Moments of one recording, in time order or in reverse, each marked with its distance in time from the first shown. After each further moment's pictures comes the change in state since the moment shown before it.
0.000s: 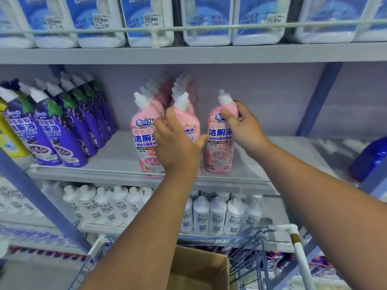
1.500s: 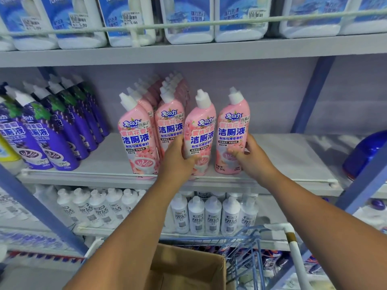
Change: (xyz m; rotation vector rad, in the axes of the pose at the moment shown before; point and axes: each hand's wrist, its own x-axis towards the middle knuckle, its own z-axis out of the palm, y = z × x) left_hand -0.018 -0.029 0.031 -0.506 -0.516 -0.023; right_hand -0.039 0.080 -0.047 -0.058 -0.112 0.158
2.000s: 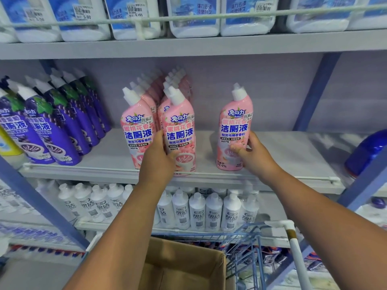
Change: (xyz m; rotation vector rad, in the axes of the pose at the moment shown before) left_hand -0.005 -0.019 -0.035 0.080 0.161 -0.028; right_hand 0.001 0.003 0.000 0.015 -0.016 -0.007
